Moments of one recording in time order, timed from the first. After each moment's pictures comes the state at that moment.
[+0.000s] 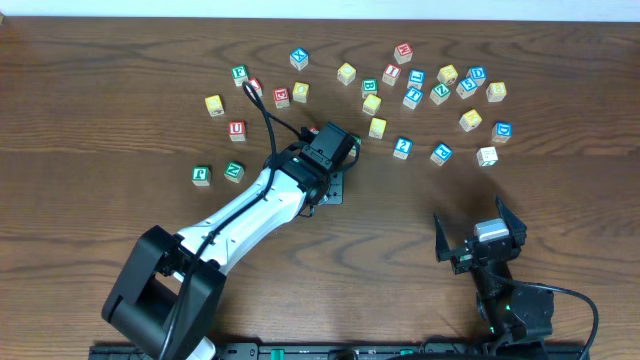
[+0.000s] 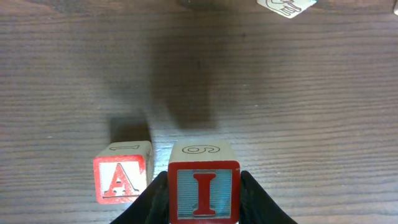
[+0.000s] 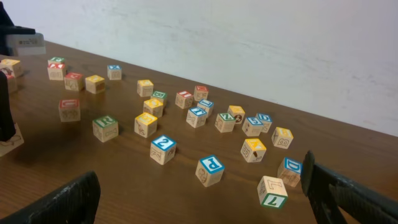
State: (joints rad) left arm -0.64 1.74 1.15 -0.63 -0.08 -0.59; right arm 0.13 0.01 0.01 -0.06 -0.10 -0.20
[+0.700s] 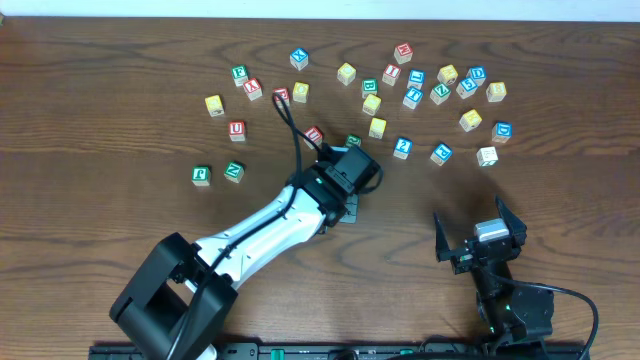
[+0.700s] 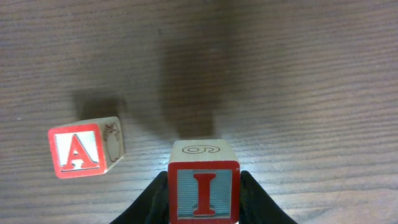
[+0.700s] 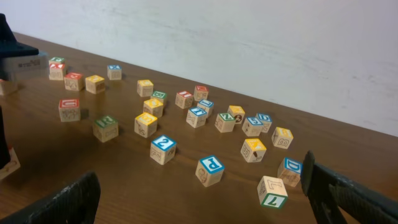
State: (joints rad) left arm -0.77 1.74 1.12 -0.63 -0.17 -0.62; right arm 0.13 0.01 0.01 -0.06 -0.10 -0.20
